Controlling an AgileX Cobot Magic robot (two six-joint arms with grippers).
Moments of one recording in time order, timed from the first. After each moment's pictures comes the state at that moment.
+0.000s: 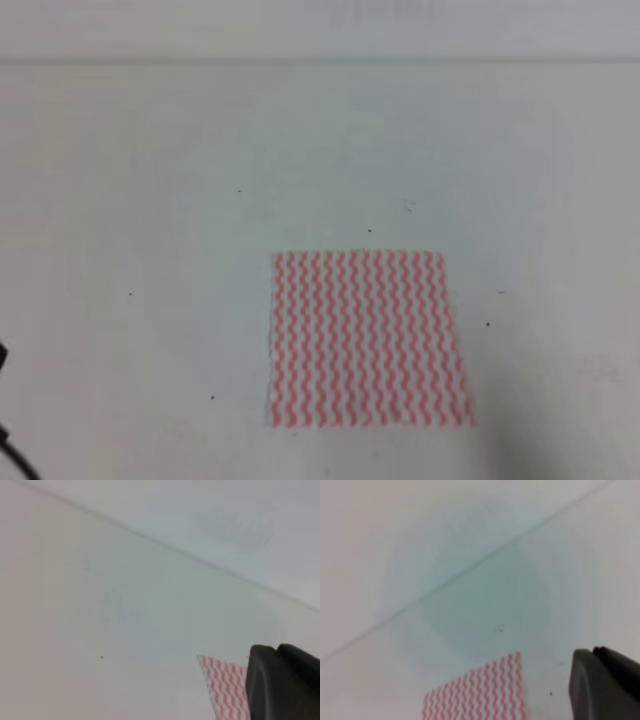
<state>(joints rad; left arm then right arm) -0.16 0.30 -0.21 -0.49 0.21 0.06 0.04 0.13 -0.17 0.55 0.30 0.16</state>
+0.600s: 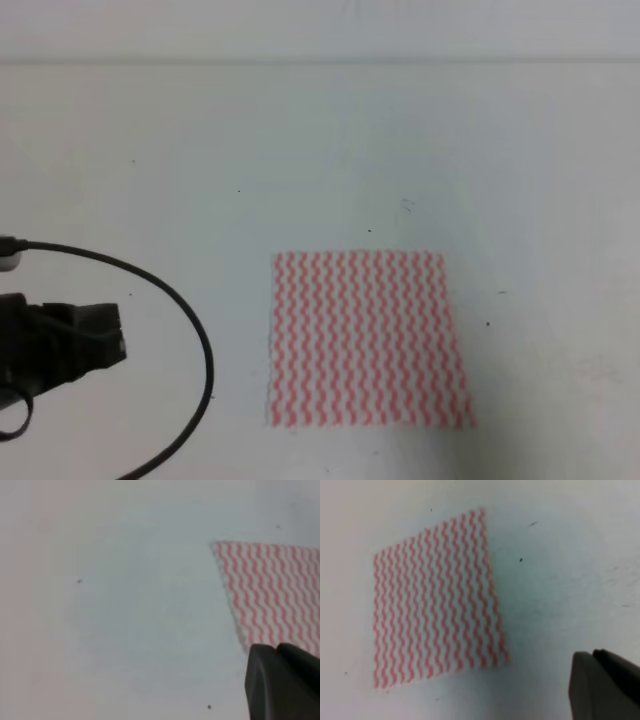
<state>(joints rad) -0.16 0.92 -0.49 -0.79 0.39 0.57 0.04 0.57 -0.45 0.53 0.72 0.09</state>
